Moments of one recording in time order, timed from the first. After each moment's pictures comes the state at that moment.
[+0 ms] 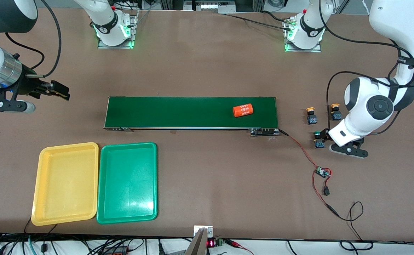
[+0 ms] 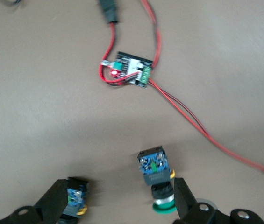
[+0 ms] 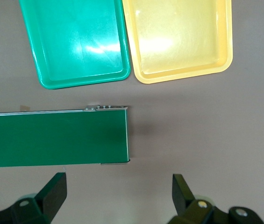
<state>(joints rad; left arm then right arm) 0.01 0.41 0.00 -1.97 0.15 2.42 0.05 0.03 0.11 0.07 -1.58 -0.02 1.59 0.15</state>
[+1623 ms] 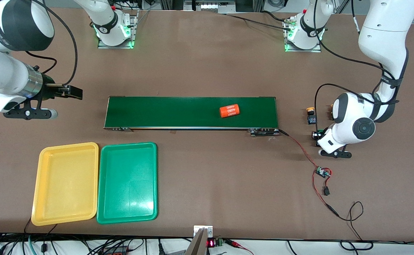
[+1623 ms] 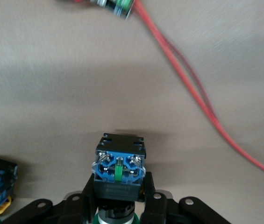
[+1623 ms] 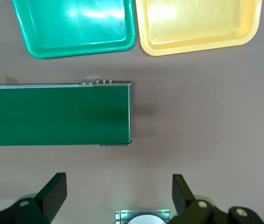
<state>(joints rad) 0.00 0.56 -0.02 -1.91 0.08 2.29 0.01 0.07 0.16 0.07 -1.61 -0.02 1.52 0.15</state>
